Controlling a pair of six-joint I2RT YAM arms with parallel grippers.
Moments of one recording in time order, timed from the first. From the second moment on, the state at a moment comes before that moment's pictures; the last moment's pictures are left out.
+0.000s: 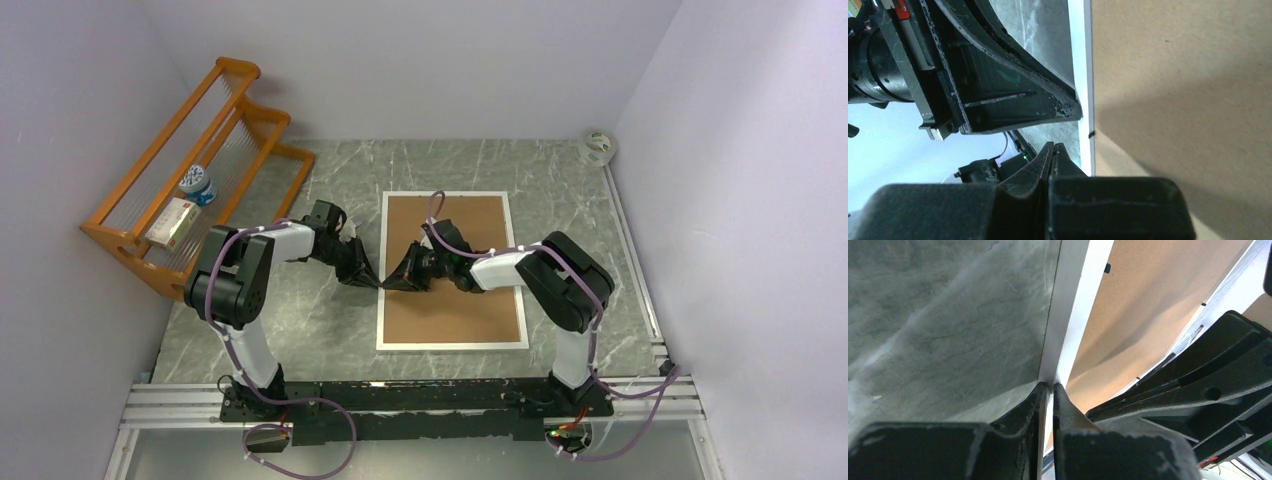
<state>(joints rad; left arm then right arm) -0.29 1.81 0.95 -0.36 0.65 -0.59 0.73 1.87 0.87 0.38 -0.50 1.20</state>
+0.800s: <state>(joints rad) -0.29 1.81 0.94 -0.37 0.65 -0.60 0.74 1.94 0.92 0.32 -0.50 1.14</state>
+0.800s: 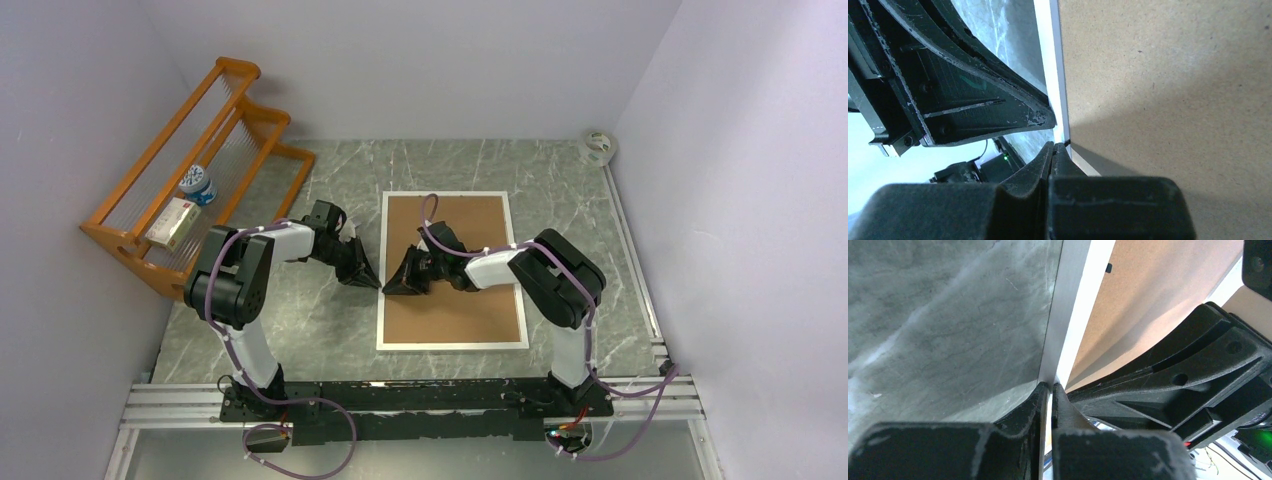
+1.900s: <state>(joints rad) -0.29 1.82 0.95 -0.38 0.65 -0.60 0.72 1.95 0.82 0.48 -0.49 1.13</state>
